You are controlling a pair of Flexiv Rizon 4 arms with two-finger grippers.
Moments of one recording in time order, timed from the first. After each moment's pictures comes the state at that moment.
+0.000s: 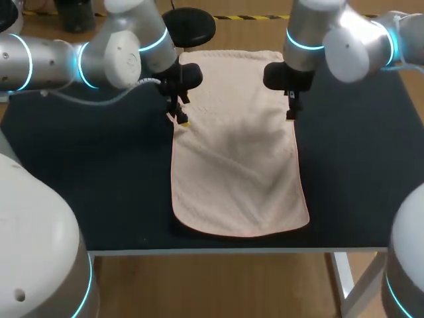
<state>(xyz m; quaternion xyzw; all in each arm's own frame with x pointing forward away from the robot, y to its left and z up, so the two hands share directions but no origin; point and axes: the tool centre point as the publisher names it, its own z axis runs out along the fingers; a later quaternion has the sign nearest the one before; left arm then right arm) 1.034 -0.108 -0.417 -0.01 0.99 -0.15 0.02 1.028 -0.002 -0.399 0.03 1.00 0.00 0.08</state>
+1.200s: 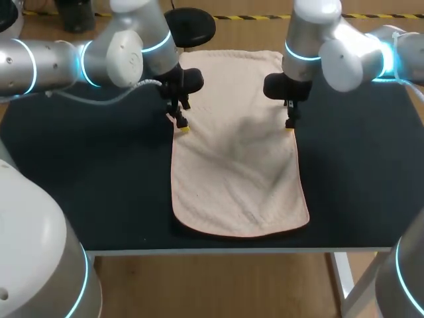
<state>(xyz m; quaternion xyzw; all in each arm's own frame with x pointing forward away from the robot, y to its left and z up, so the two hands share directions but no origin) 1.026 -0.107 -0.431 0.00 0.99 -0.14 -0.01 1.033 -0.007 -0.442 0.04 1.00 0.00 0.06</state>
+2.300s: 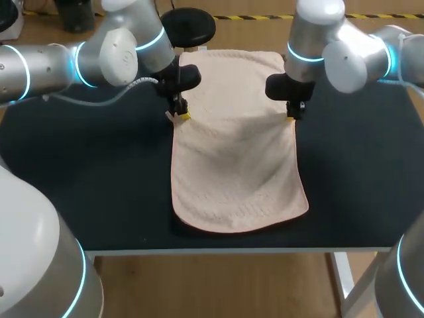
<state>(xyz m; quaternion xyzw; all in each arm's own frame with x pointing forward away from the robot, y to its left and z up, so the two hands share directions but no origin) 1.025 -0.109 -0.417 -0.01 0.99 -0.17 -0.01 1.028 -0.011 -0.434 0.03 1.00 0.00 0.07</state>
